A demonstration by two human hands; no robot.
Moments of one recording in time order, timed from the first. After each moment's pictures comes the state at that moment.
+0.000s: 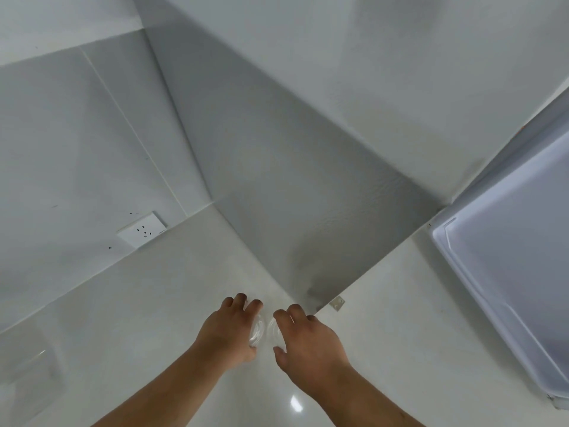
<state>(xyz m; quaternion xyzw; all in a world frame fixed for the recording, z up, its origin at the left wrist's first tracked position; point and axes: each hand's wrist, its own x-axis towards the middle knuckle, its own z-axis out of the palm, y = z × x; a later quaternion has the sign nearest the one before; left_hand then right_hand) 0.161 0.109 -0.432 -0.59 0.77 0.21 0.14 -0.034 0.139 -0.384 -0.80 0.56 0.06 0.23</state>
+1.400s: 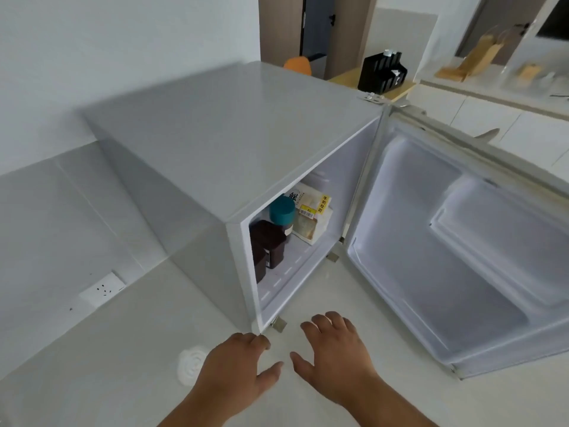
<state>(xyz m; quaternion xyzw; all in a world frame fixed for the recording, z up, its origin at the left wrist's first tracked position) 0.039 0.167 -0.319 -0.53 0.83 0.17 -0.07 -0.189 0.191 -0.294 -0.76 0.64 -0.02 0.09</state>
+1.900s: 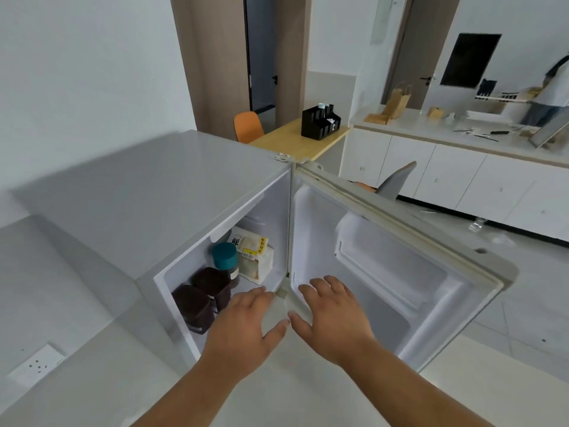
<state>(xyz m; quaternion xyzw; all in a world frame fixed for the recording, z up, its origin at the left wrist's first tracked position) -0.102 0.122 -0.201 -0.47 0.86 0.08 -0.18 -0.306 0.179 -0.171 -0.70 0.71 -0.10 0.02</state>
